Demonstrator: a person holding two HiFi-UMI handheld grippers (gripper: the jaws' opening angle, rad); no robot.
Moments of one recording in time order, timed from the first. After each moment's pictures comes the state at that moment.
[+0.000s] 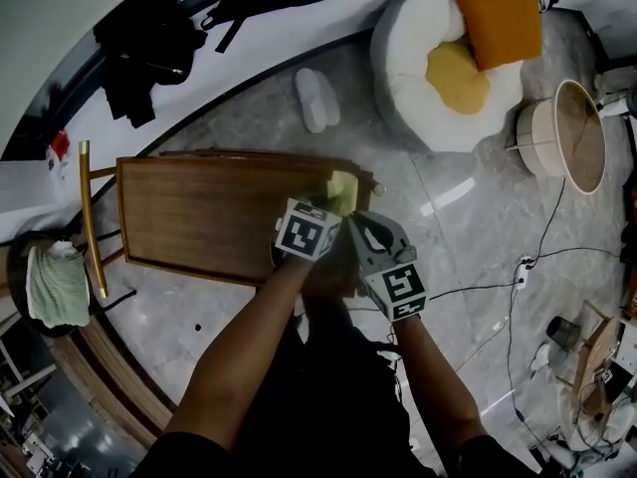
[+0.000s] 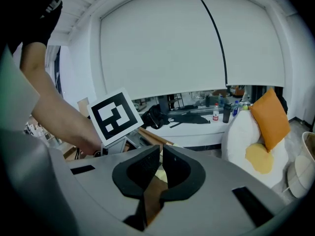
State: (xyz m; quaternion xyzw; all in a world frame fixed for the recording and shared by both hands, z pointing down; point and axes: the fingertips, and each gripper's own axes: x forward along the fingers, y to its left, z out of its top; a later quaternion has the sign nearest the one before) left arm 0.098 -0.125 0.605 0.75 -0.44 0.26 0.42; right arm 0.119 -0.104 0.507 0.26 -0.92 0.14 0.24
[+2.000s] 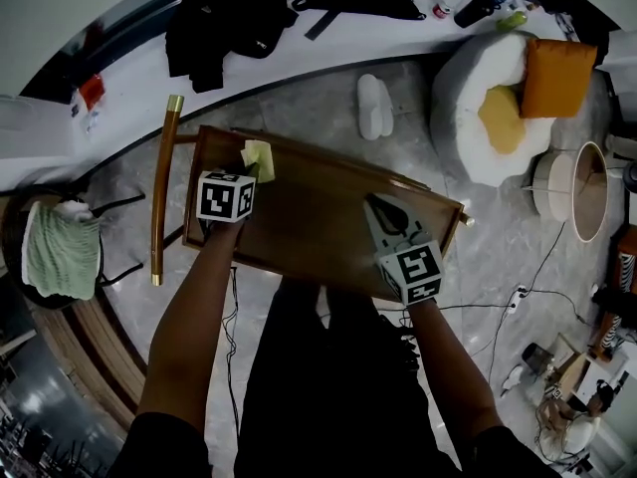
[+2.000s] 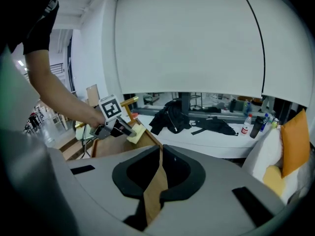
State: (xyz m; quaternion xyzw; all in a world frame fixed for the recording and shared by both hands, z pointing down) left arm -0.309 -0.039 0.638 0.62 -0.58 0.23 0.46; right arm -0.100 -0.087 0.499 0.19 -0.93 0.09 0.31
